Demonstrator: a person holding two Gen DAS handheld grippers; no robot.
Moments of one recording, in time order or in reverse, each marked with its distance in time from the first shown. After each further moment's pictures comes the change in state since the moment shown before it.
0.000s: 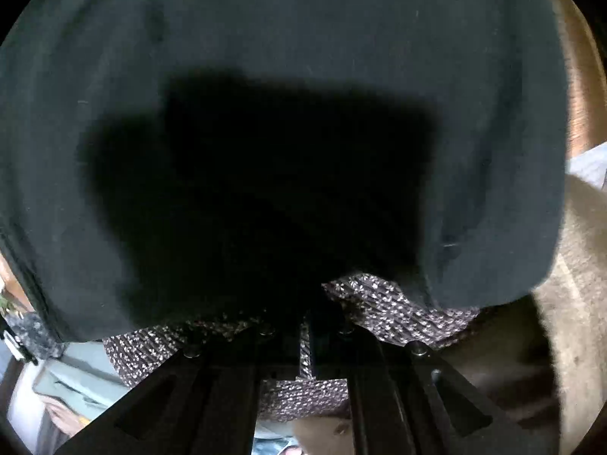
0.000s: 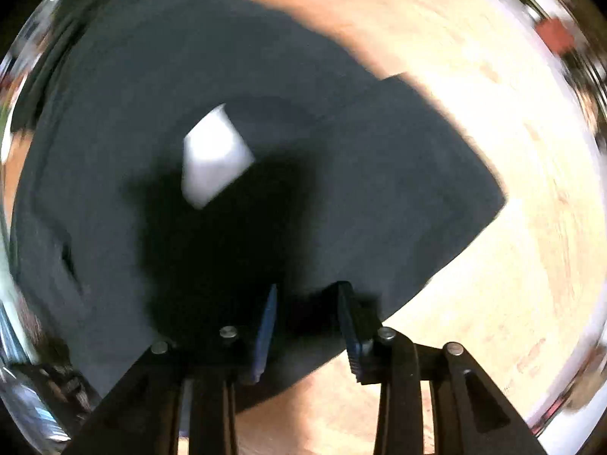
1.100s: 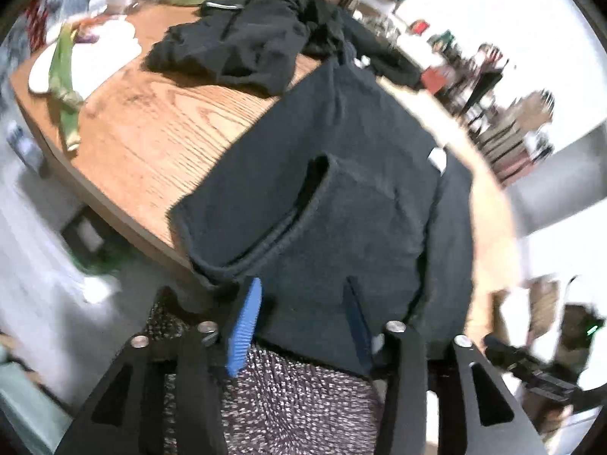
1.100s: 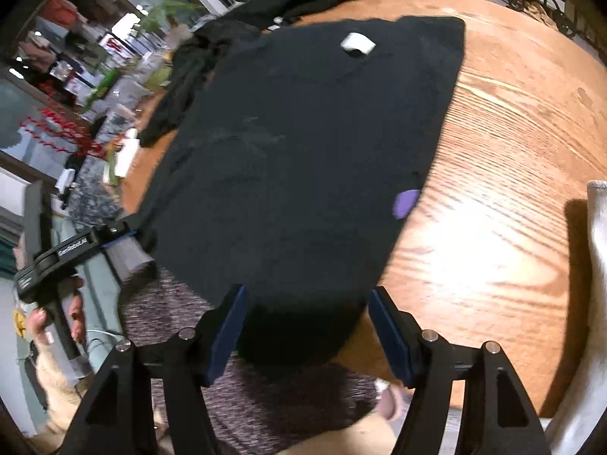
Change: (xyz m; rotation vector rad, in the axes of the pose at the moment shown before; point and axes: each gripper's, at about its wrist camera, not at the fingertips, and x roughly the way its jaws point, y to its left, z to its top) left arm -0.039 0.181 -0.092 -0.644 -0.910 -0.504; right arm 0.027 0.147 -0.232 0.264 -0.395 0.394
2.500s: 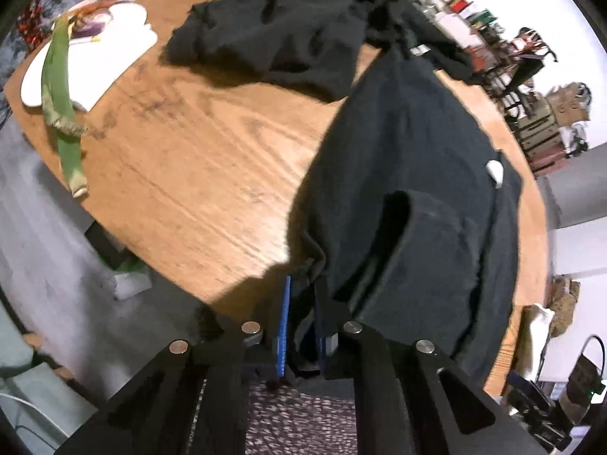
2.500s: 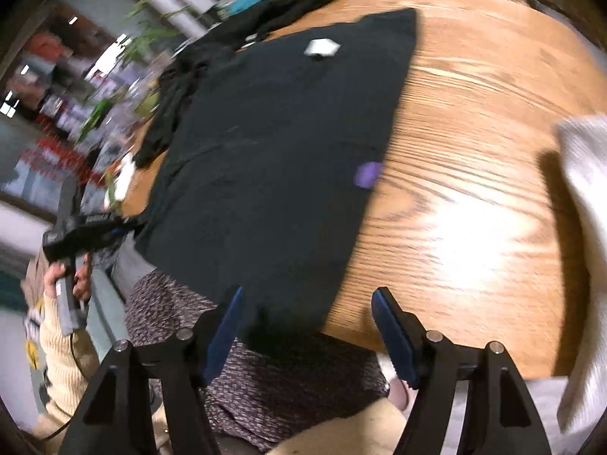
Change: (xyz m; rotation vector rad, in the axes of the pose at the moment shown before) left arm 0.048 0.000 0.052 -0.007 0.146 0.139; right arm -0.035 -0.029 -0.028 0.040 -0.020 0.014
